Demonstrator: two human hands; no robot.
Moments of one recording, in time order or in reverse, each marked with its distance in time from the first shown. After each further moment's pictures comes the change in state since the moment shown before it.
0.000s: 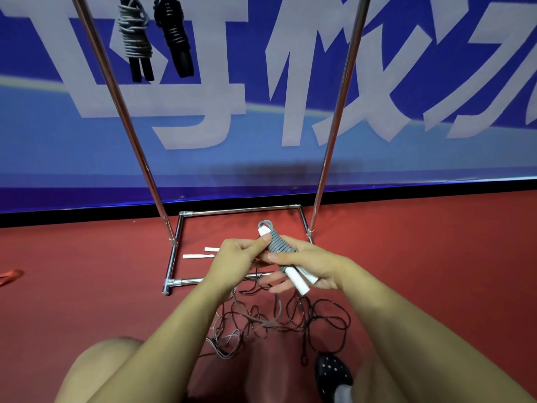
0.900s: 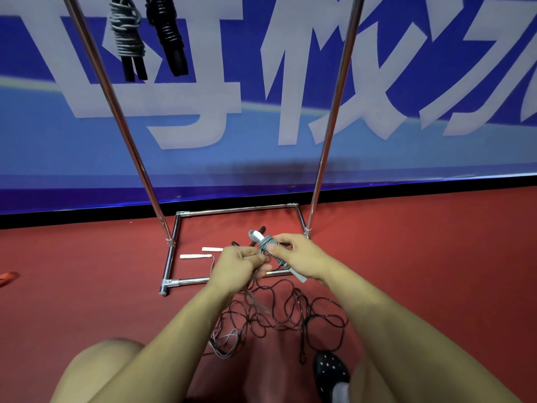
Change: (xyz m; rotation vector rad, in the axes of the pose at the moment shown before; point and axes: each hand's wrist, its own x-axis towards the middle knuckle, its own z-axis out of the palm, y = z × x) left_hand 0.016 -0.036 0.006 -0.046 0.004 -0.142; right_hand 0.013 0.007 -0.007 -0.656 0.372 -0.198
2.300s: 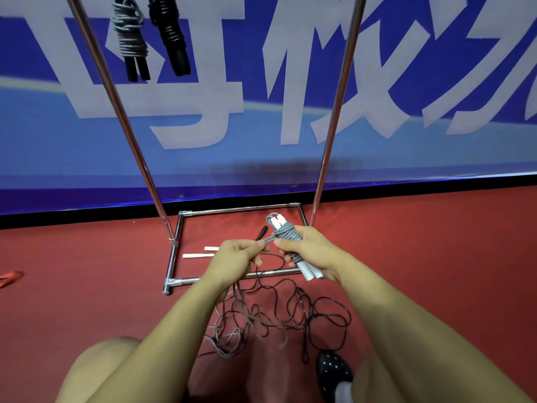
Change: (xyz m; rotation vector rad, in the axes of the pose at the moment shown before) left_hand -0.013 0.028 -0.010 0.119 -0.024 0.038; right_hand 0.000 -0.002 -0.011 0.384 -0.029 0.101
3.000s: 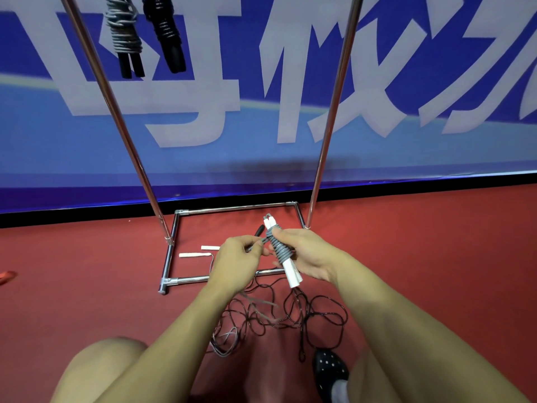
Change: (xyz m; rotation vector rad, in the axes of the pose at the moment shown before) left_hand 0.010 -0.014 0.012 0.317 0.185 0.197; right_hand 0.000 -0.005 0.010 0.336 -0.055 0.134
